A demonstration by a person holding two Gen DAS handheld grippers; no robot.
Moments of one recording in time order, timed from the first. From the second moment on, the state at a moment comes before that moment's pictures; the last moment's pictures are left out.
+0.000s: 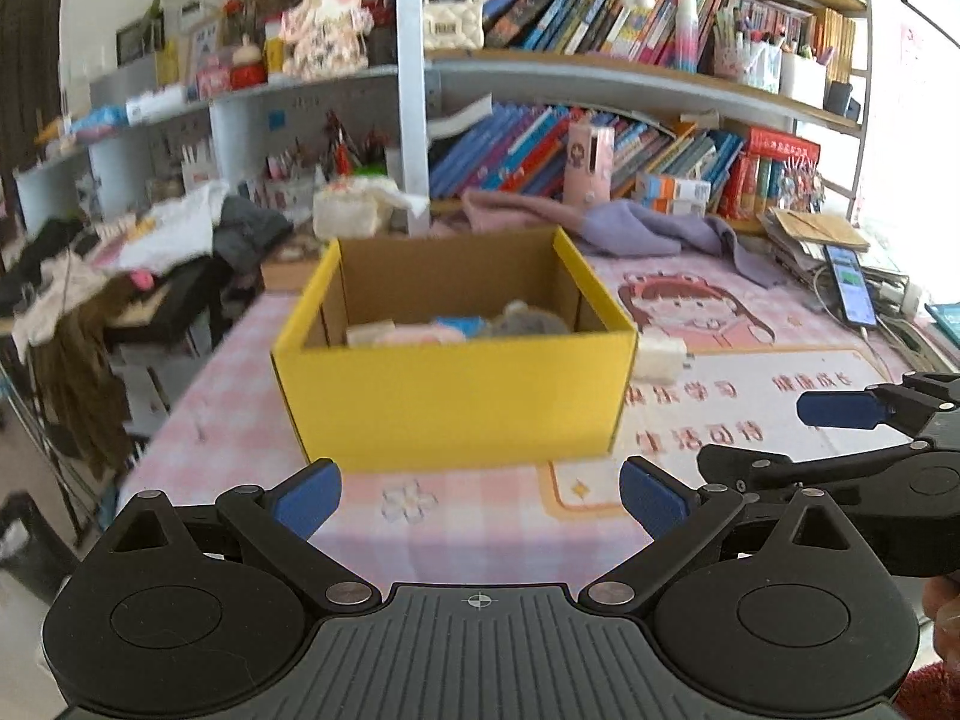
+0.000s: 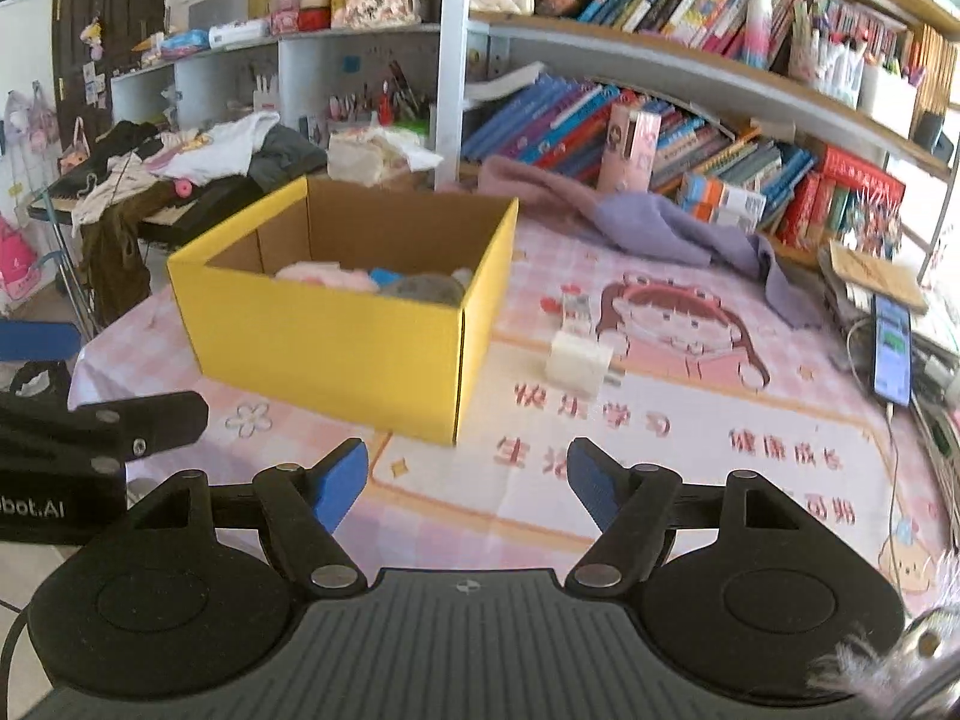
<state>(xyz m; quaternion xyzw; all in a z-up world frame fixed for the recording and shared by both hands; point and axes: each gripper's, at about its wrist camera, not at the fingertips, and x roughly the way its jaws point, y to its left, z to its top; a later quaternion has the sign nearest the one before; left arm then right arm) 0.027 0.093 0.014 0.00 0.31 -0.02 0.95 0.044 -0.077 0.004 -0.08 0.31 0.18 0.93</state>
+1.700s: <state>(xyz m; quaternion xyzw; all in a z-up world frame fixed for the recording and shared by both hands) 0.067 0.011 -0.022 0.04 0.39 -0.09 0.92 0.090 -0.151 -0.021 -0.06 0.38 0.11 0.92</state>
